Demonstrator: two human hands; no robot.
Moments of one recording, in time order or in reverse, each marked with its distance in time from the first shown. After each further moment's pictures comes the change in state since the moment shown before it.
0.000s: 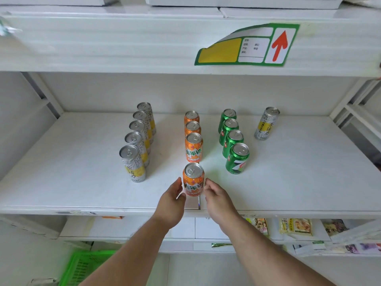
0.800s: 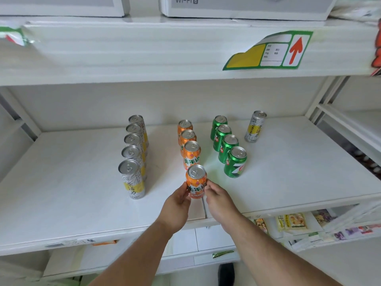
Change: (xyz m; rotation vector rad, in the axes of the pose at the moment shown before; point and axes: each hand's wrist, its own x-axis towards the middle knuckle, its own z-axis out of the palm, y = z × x) left_hand 0.031 -0.005 -0.021 0.034 -0.186 0.118; right_hand 0.006 -0.023 0.021 0.109 0.115 -0.030
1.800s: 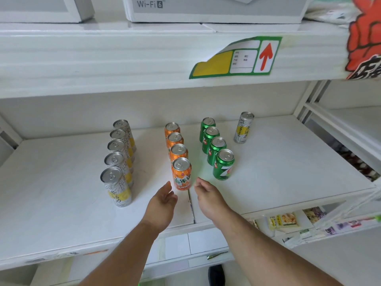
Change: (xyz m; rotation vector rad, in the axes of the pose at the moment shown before) left_hand 0.014 0.008 -0.001 -0.112 0.110 -0.137; right_hand 0.003 -0.023 -0.019 -0.116 -0.004 0.054
